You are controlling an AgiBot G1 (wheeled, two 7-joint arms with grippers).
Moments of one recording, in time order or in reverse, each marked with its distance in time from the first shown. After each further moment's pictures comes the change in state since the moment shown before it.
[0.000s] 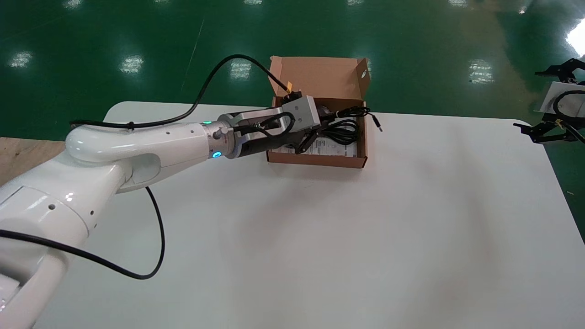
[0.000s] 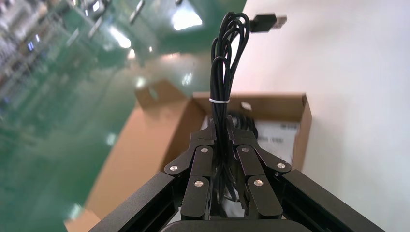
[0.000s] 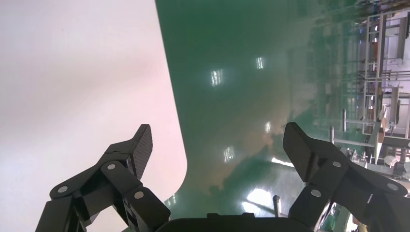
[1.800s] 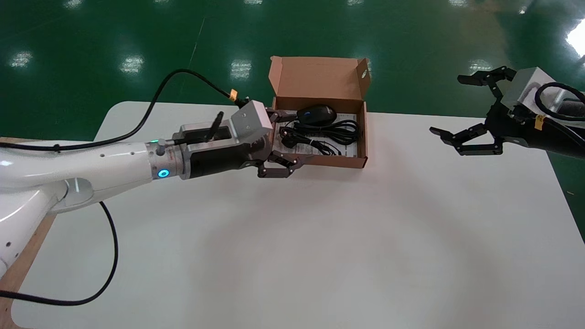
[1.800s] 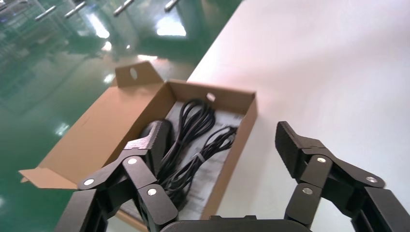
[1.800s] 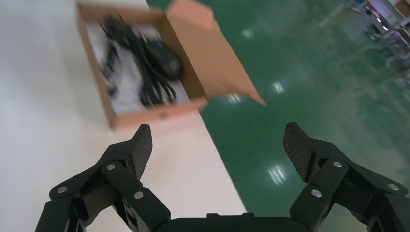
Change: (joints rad) left arm 0.145 -0.255 -0.023 -0.294 -0.072 0.154 -0.338; right arm -0.337 0.139 0.151 0.551 0.285 -0.293 0.511
